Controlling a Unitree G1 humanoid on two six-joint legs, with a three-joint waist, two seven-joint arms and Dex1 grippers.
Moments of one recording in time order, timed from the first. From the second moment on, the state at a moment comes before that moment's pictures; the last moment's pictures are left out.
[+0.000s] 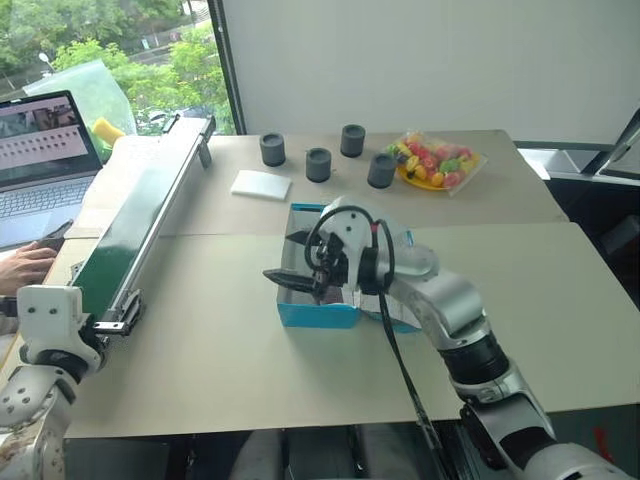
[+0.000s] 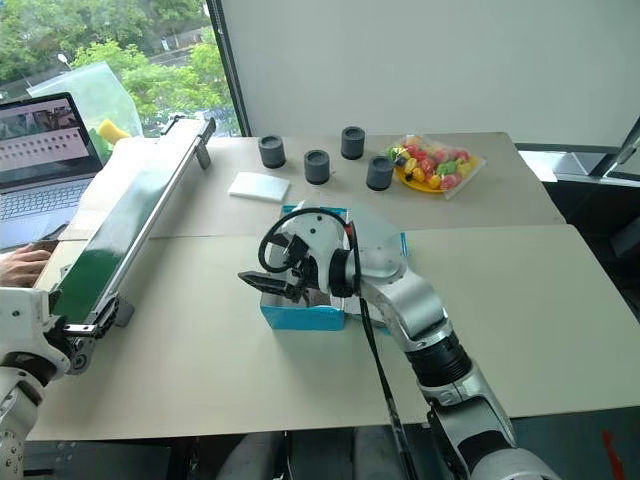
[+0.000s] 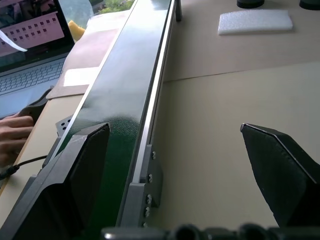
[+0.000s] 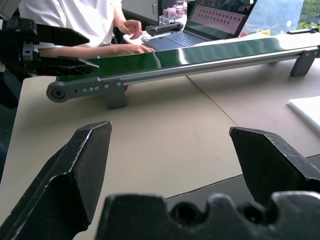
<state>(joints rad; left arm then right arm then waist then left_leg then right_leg) 0.25 0.48 0.63 -0.53 -0.36 0.59 -0.32 -0.64 -0.24 0.32 -0.15 0.32 0.61 0.71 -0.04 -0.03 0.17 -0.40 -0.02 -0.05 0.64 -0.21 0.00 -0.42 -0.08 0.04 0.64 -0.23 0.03</state>
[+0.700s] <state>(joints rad) 0.21 0.48 0.61 -0.48 -0.32 0.57 -0.27 -0.60 -0.14 0.37 -0.11 0.24 0.59 0.64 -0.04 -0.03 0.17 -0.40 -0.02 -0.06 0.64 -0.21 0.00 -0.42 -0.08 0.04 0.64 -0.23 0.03</state>
